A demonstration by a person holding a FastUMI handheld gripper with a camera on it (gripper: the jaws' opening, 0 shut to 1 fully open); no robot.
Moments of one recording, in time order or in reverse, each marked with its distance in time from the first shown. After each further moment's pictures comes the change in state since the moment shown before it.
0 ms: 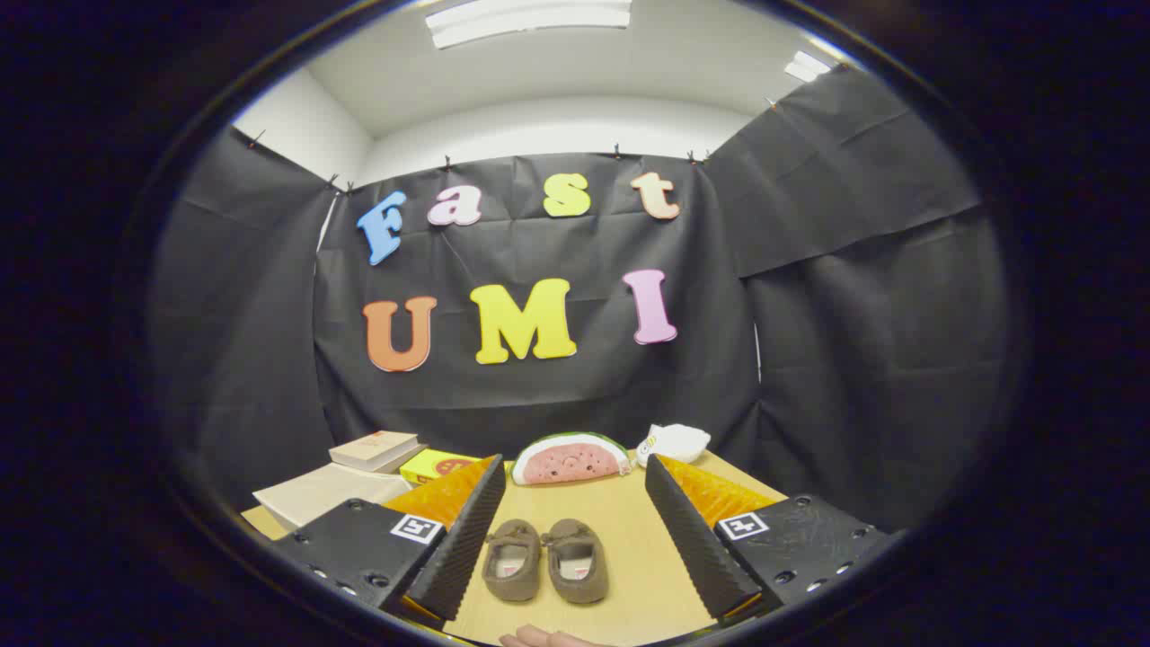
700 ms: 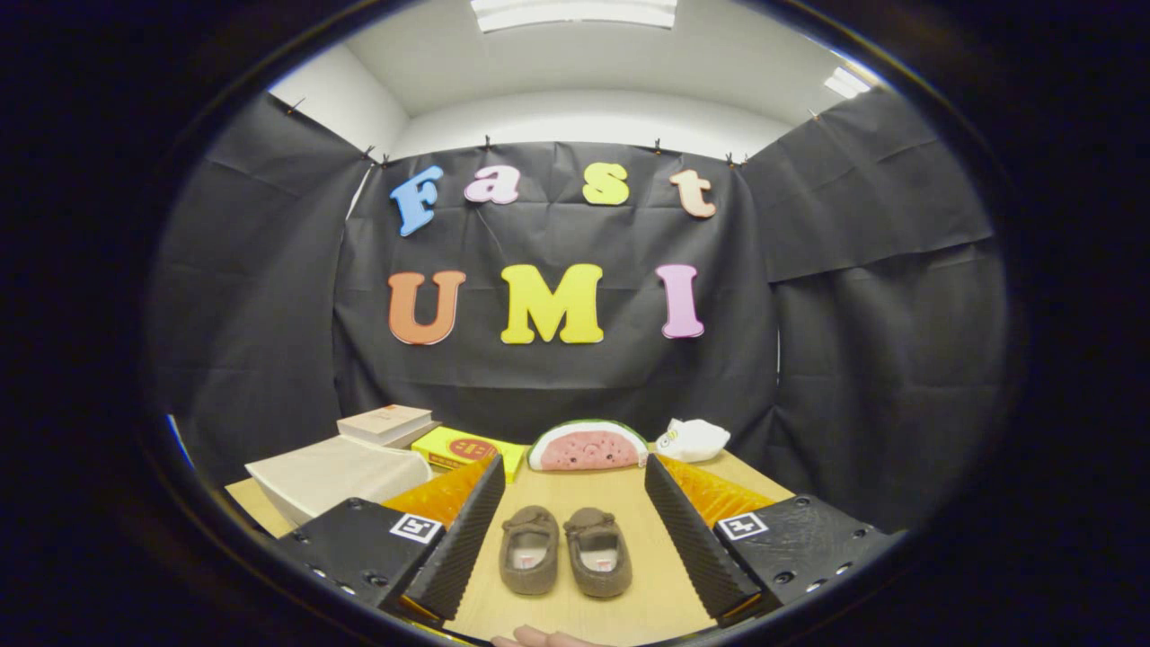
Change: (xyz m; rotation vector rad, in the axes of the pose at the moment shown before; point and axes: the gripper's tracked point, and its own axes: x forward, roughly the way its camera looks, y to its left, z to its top) arm 0.006 0.036 -0.029 -0.070 0.034 0.032
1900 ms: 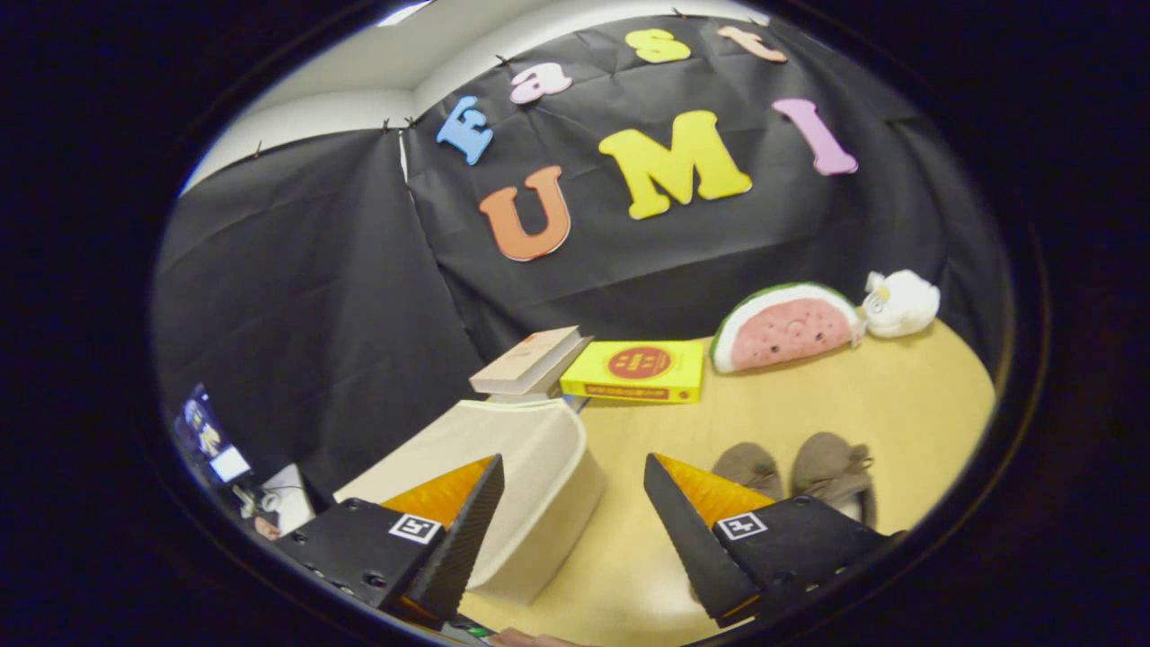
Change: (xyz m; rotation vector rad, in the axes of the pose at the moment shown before) arm 0.128 0.180 -0.105 0.297 0.468 0.561
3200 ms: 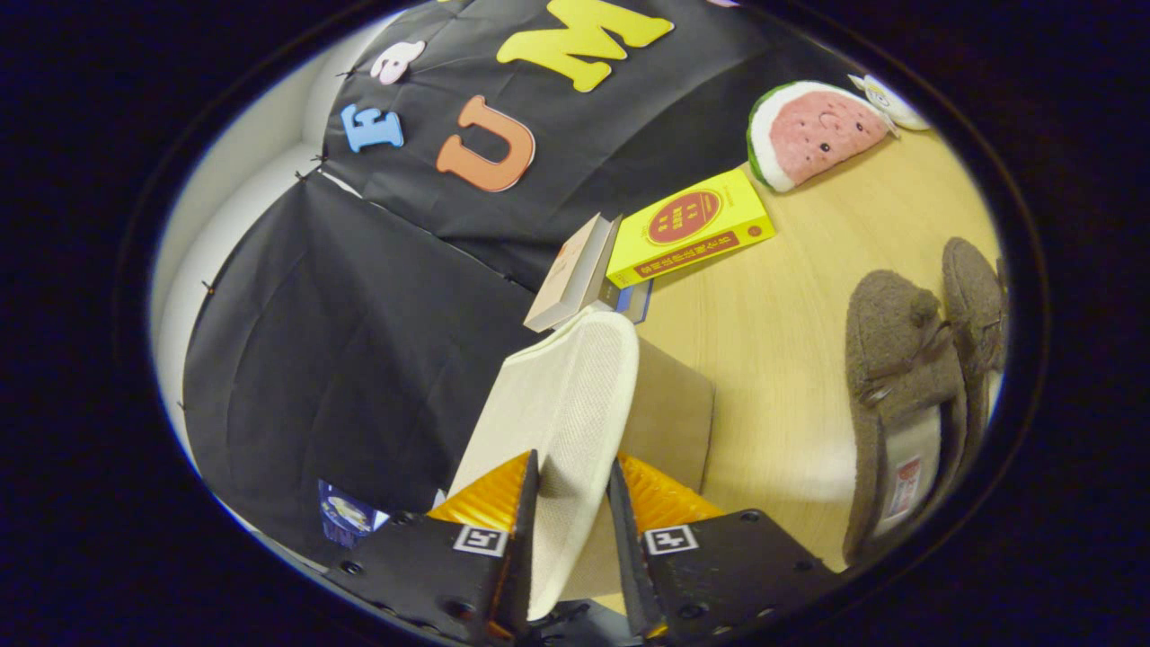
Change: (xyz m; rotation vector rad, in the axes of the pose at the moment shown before) arm 0.042 0.019 -0.033 0.440 0.303 0.218
